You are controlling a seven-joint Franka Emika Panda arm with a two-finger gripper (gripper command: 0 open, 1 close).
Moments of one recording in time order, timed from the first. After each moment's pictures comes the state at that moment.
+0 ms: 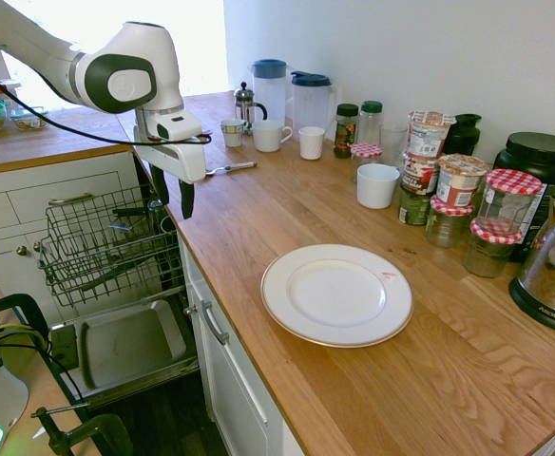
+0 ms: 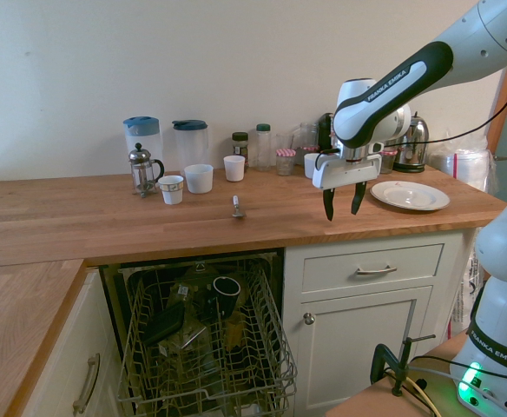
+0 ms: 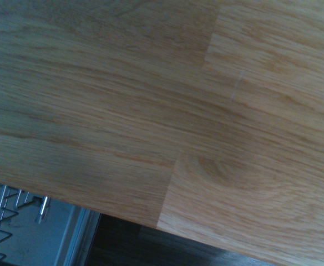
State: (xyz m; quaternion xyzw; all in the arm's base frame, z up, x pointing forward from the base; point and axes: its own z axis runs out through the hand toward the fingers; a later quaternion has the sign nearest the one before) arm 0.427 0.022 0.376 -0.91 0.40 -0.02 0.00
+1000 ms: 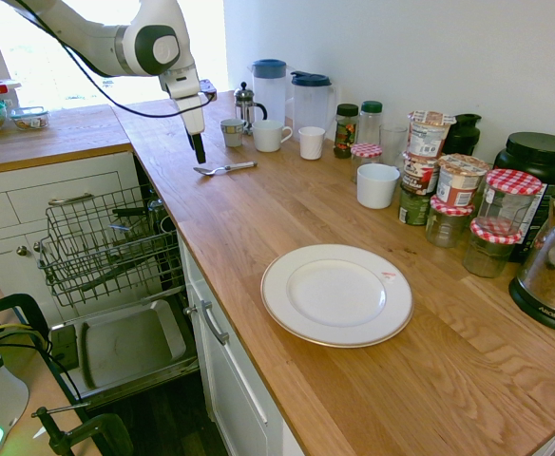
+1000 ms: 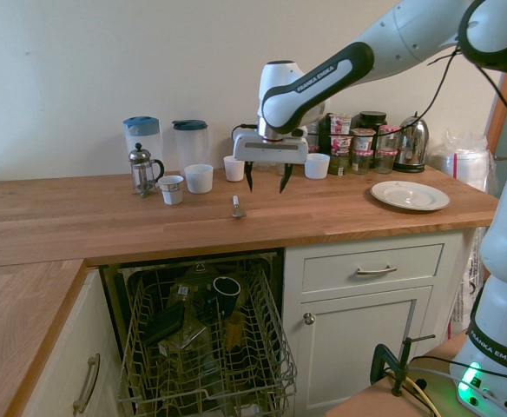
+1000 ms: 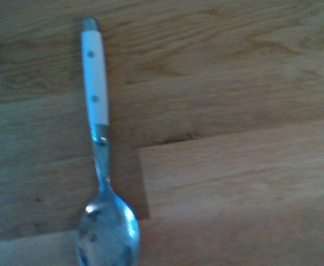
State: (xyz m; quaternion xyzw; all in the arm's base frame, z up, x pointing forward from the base) arm 0.585 0.168 0.421 -0.80 0.59 -0.09 0.05
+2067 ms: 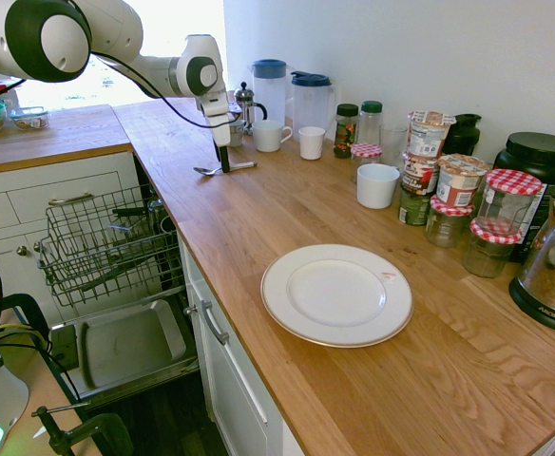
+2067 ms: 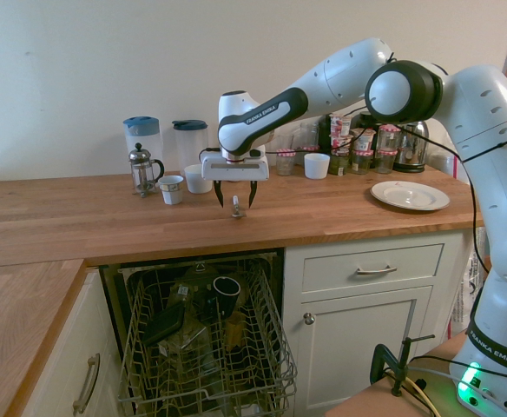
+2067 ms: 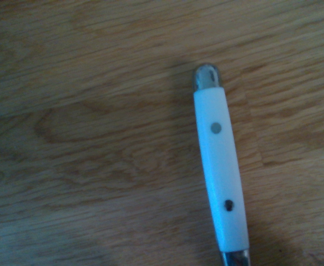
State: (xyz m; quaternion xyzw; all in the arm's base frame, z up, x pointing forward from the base) arm 0.696 0.209 0.349 -0.78 0.62 -0.07 0.02
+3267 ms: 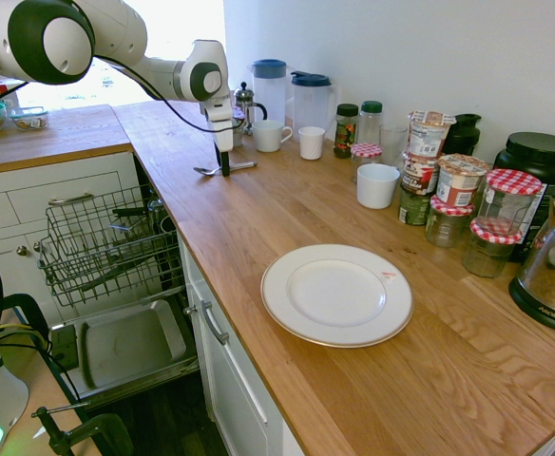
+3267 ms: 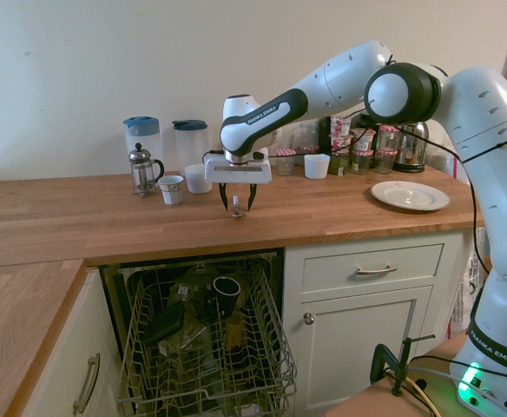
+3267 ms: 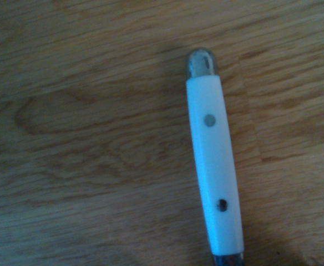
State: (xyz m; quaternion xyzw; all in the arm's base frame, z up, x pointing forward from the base) arm 0.698 0.200 0.337 -0.79 0.61 -0.04 0.03
